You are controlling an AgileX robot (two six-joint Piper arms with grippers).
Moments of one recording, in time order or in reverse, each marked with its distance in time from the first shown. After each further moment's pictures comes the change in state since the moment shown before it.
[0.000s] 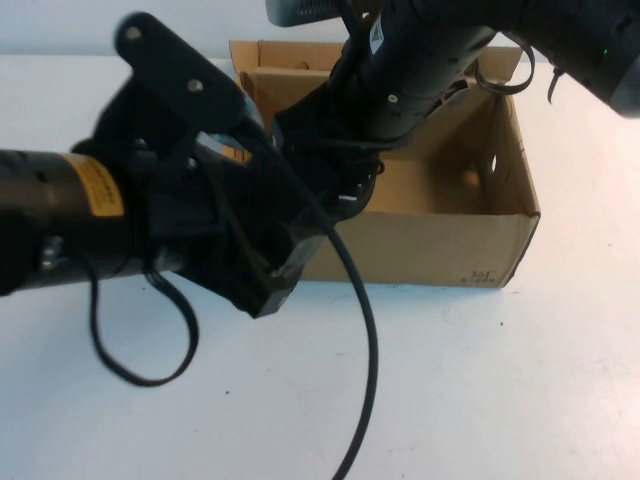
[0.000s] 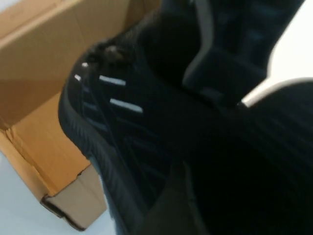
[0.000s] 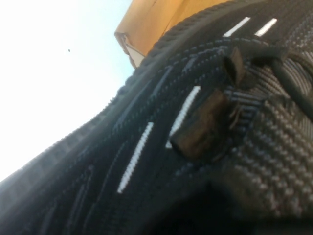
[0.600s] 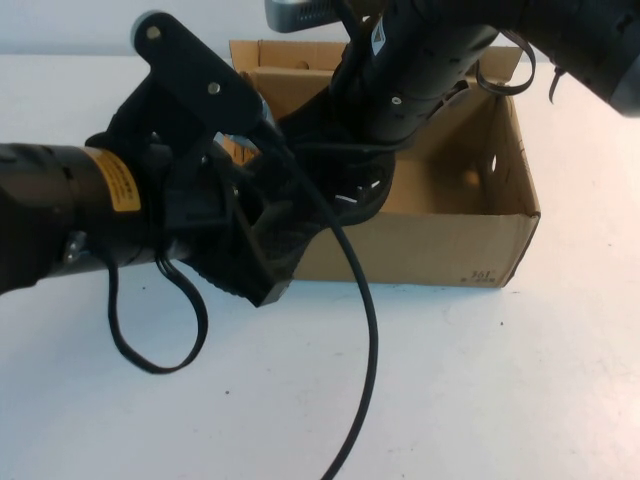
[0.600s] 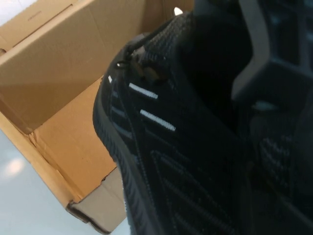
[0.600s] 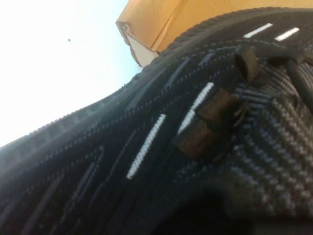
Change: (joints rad) right arm -0.004 0.002 0.000 0.012 0.012 -0.039; left arm 0.000 0.041 -0.006 0.082 -0.032 -0.015
